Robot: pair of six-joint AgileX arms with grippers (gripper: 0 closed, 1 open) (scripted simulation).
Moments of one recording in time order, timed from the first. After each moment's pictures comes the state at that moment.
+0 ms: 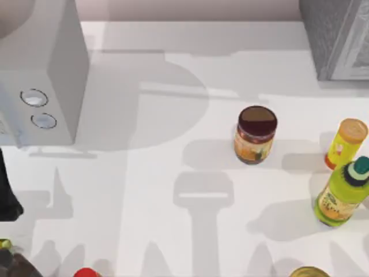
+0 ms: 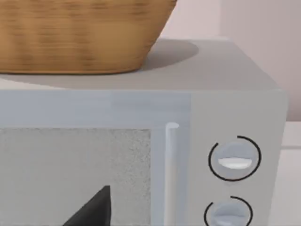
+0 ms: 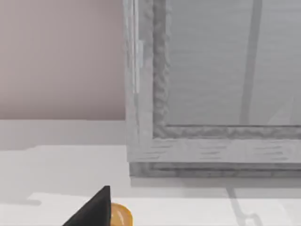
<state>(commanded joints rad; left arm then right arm) 0.00 0.00 0.00 0.00 0.00 0.00 0.00 0.00 0.00 0.00 0.00 0.00</state>
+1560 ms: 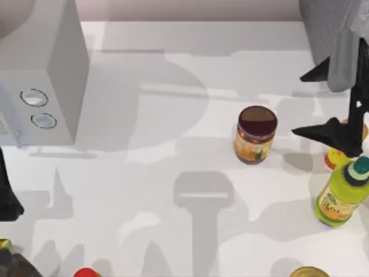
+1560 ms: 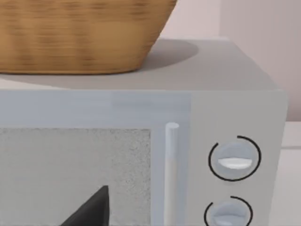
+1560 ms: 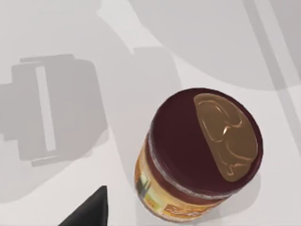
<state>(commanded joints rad) 0.00 0.00 0.00 0.00 0.00 0.00 0.11 1.63 1.08 -0.46 -0.77 -1.04</state>
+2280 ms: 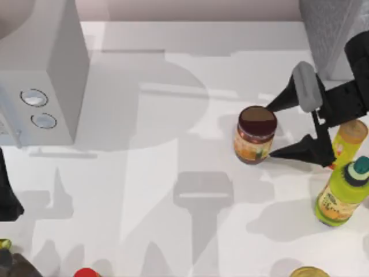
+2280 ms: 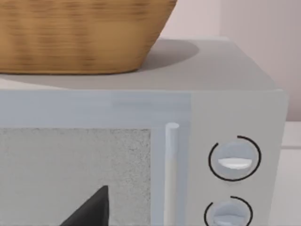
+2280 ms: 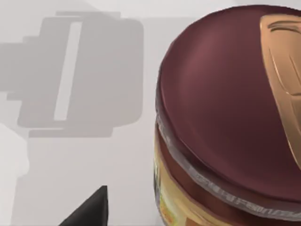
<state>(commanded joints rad) 0.00 0.00 0.00 0.00 0.00 0.00 0.10 2.14 1.36 -0.62 -0.96 -1.36</state>
